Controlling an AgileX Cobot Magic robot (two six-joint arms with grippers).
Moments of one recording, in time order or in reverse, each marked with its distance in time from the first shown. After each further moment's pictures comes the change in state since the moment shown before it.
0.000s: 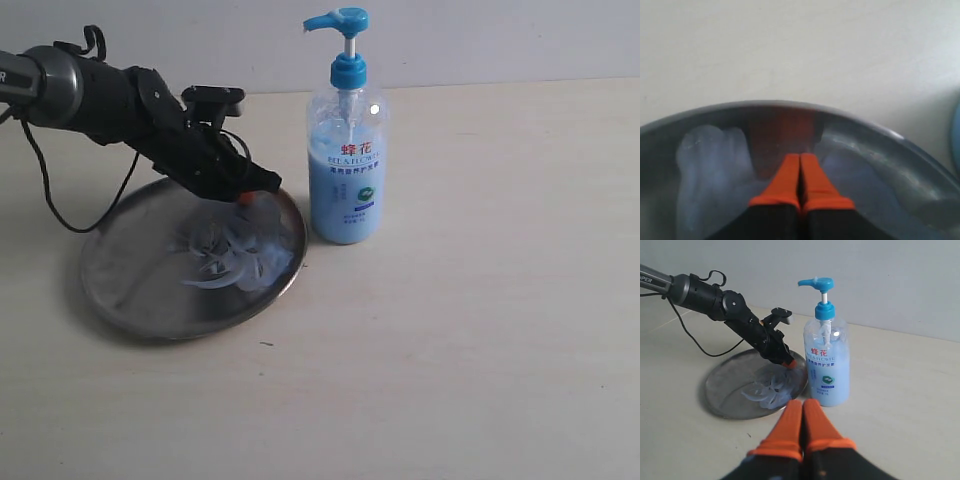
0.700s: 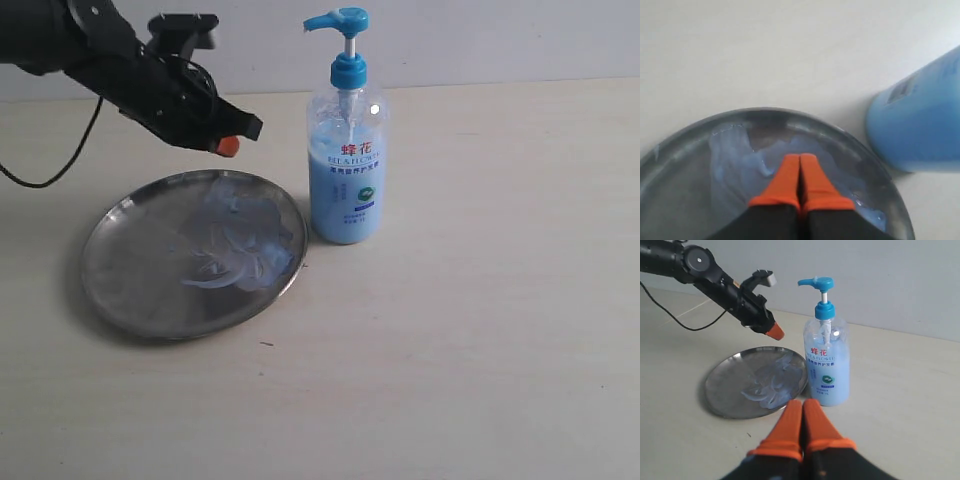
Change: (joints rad) left arm 0.011 -0.275 0.062 0.034 0.130 -0.007; right arm 0.000 0.000 0.000 0.000 0.000 0.000
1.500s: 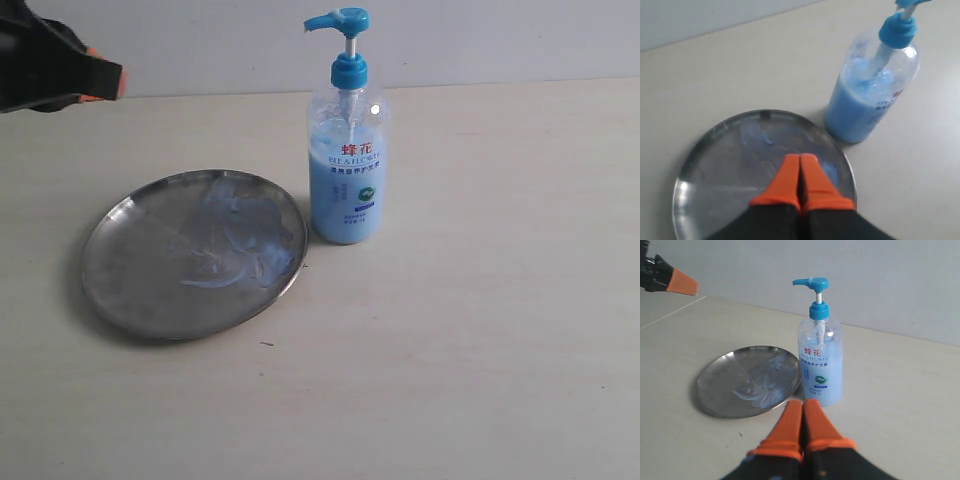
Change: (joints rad) left arm 0.000 -0.760 0.472 0.034 -0.056 -0.016; right arm 0.000 0.000 0.002 -0.030 0.002 0.000
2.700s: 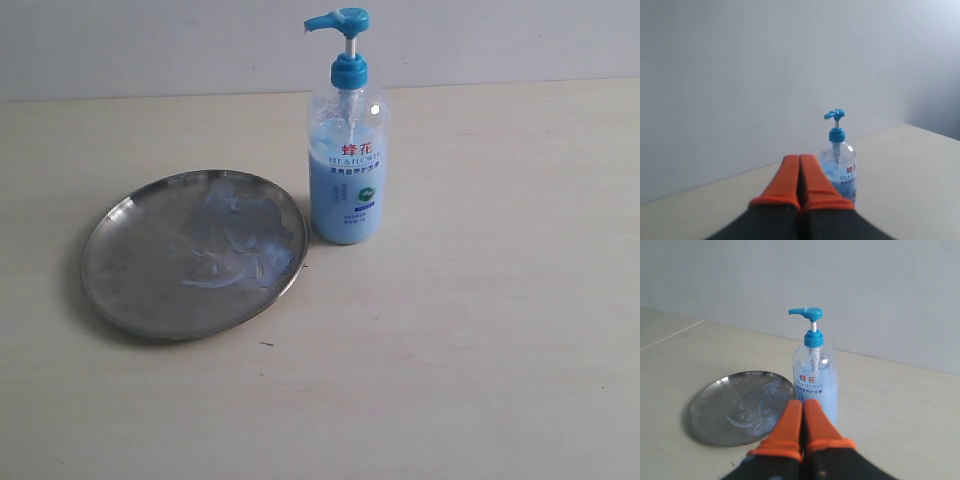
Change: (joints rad) left arm 0.002 -1.186 0.501 0.009 -0.050 0.000; right arm 0.000 0.000 0.016 -0.021 -0.113 0.000
